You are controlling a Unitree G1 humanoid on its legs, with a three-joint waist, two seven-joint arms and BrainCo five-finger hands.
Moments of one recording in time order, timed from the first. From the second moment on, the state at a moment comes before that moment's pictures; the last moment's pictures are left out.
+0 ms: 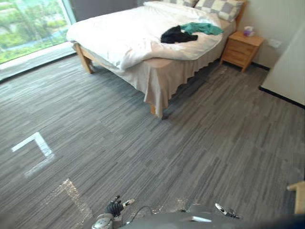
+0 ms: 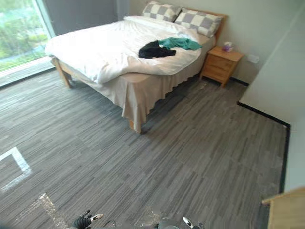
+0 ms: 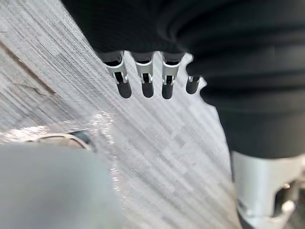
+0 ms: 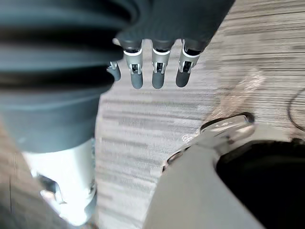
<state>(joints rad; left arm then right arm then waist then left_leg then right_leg) 0.14 0.17 0.01 1.06 -0.11 -0.05 -0.04 0.21 -0.04 -0.21 1.05 0.42 -0.09 -0.01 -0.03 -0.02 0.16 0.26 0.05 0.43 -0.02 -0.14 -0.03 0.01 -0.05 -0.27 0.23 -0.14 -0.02</state>
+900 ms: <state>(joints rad) 0.07 0.11 0.03 0.96 -0.16 -0.09 -0.07 0.03 -0.09 -0.28 1.08 0.25 0.00 0.04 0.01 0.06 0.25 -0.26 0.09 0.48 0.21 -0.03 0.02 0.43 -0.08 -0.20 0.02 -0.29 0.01</state>
